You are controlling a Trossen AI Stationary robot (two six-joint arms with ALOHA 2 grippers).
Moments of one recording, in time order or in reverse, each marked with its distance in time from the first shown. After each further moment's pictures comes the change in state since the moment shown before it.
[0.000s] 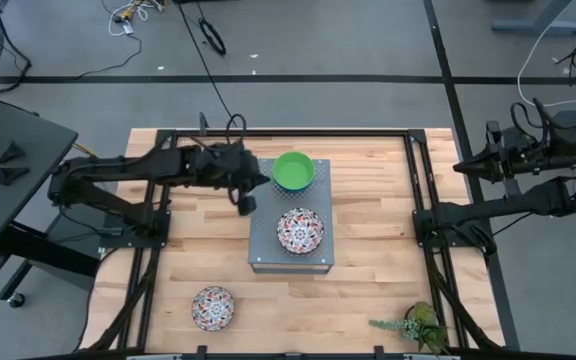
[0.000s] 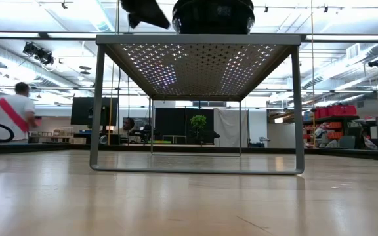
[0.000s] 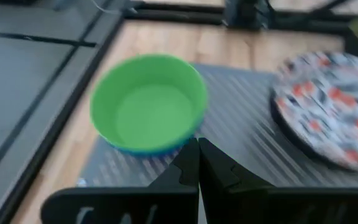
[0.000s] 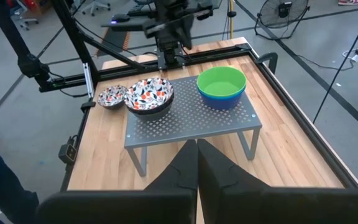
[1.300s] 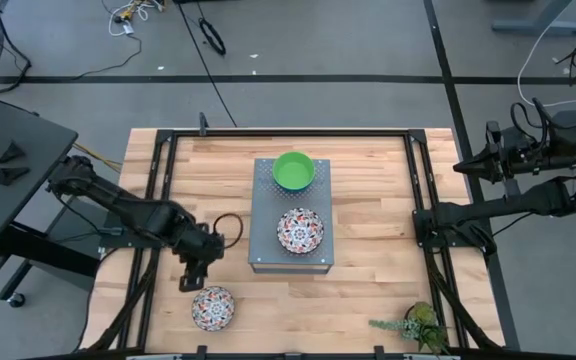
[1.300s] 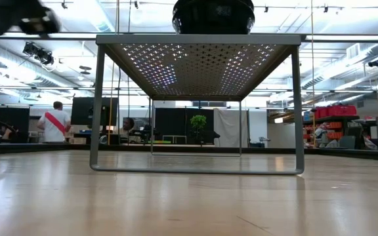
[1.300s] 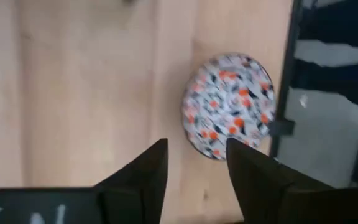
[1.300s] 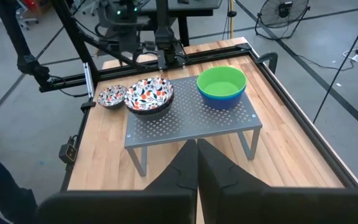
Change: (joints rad) left arm -0.528 -0.023 -0.162 -0.452 0.349 -0.551; right arm 0.000 0.000 0.000 0.000 0.000 0.000
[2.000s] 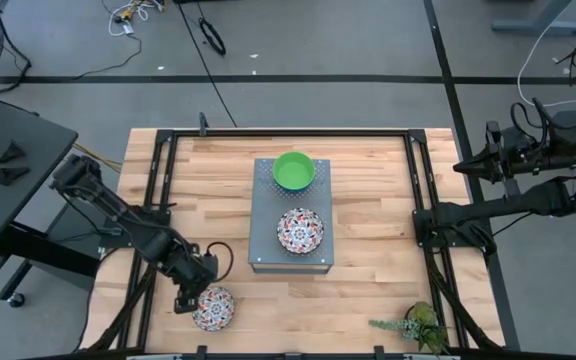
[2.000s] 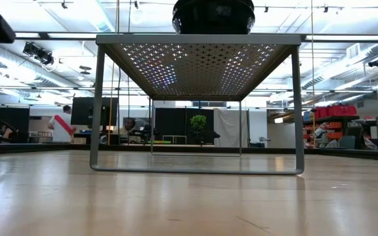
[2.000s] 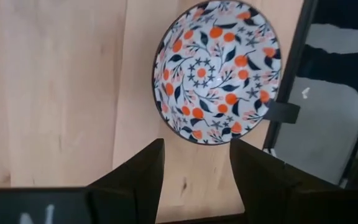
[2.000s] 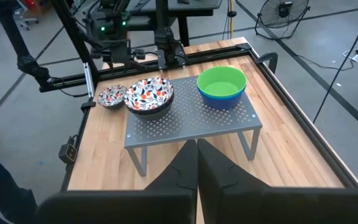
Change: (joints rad) left arm -0.202 0.058 -0.094 0.120 -0.015 -0.262; right arm 0.000 0.000 0.000 0.000 0.000 0.000
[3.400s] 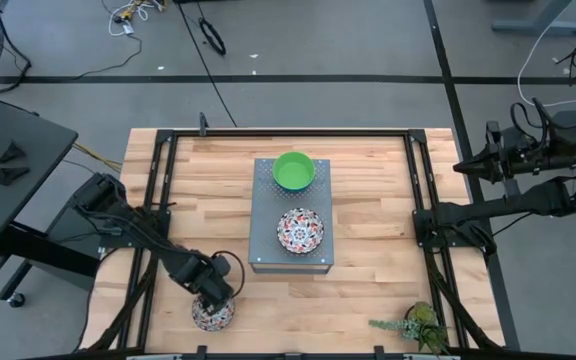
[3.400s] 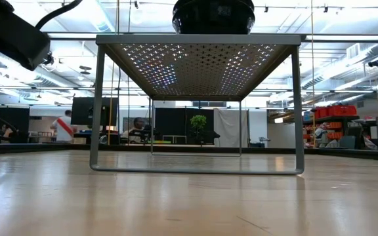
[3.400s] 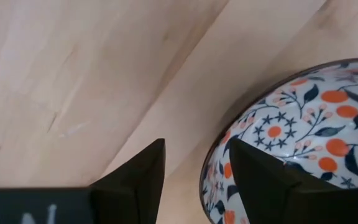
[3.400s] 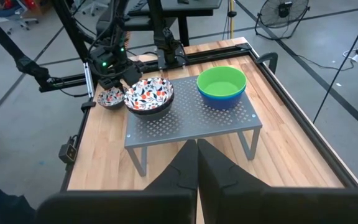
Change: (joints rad) left arm 0.005 0.290 0.001 0.048 -0.060 -0.423; right arm 0.000 0.000 0.000 0.000 0.000 0.000
